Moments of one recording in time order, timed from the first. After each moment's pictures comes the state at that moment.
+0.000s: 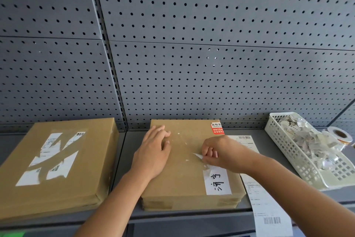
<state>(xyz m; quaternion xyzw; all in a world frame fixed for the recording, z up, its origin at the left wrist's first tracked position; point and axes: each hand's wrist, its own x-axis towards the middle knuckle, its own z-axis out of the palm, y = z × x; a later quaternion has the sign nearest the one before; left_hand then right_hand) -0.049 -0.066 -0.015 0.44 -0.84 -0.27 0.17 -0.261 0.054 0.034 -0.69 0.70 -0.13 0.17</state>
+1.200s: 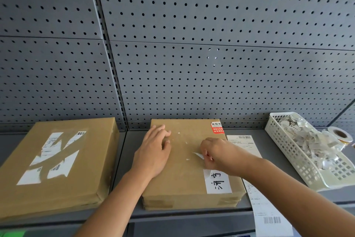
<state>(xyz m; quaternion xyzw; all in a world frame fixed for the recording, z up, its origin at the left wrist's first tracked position) -0.049 -0.069 -0.018 0.44 -0.84 -0.27 0.17 -0.251 0.051 0.025 -0.70 0.70 -0.04 0.09</state>
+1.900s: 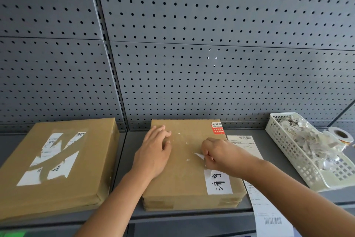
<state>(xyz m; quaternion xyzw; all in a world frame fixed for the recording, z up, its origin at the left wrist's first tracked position) -0.050 -0.068 -0.017 0.44 -0.84 -0.27 0.17 -0.254 0.053 0.020 -0.71 0.70 -0.05 0.07</state>
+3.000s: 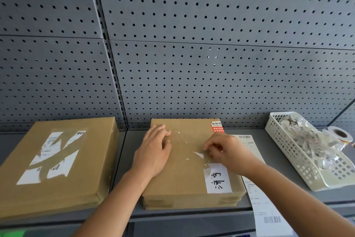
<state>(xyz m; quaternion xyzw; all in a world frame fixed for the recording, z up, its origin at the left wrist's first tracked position) -0.050 -0.069 -0.016 0.44 -0.84 -0.27 0.17 -0.259 0.061 0.020 -0.61 0.73 -0.28 0.16</state>
